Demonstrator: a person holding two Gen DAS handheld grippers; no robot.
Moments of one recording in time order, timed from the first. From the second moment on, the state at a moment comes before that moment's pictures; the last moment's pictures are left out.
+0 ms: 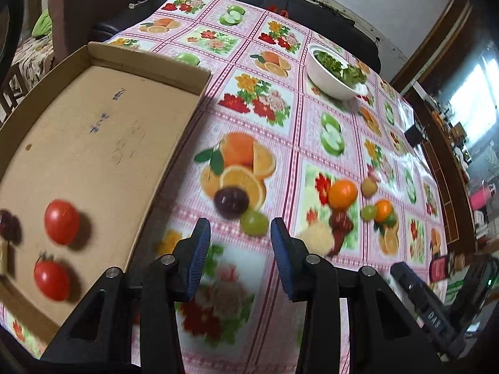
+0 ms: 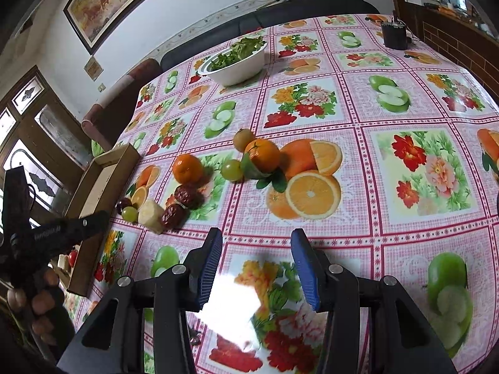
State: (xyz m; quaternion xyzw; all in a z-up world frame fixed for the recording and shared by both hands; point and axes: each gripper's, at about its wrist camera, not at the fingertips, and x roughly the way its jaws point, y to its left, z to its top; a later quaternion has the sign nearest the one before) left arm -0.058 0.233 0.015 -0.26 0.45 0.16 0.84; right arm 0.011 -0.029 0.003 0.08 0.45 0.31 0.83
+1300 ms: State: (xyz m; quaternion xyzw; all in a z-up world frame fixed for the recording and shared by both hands) left arm -0.115 0.210 0.016 -0.24 0.44 0.14 0.86; right arm -0.003 -0.012 0.011 0.05 0.44 0.33 0.84
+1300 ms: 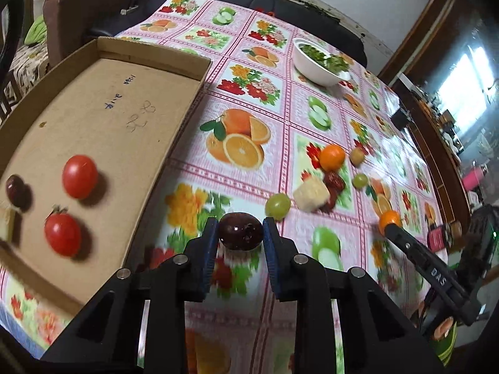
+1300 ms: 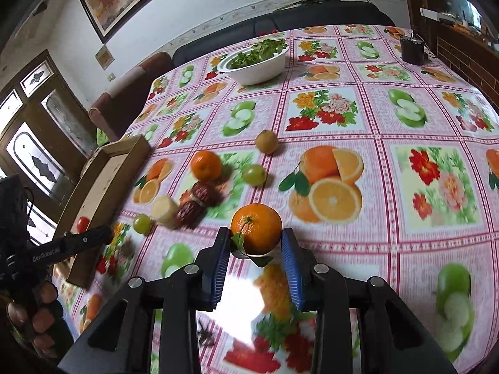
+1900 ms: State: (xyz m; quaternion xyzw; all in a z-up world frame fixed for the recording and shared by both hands) left arm -0.158 0.206 0.042 -0.21 0.40 0.17 0.87; right arm -0.047 0.014 0.026 0.04 0.42 0.38 0.82
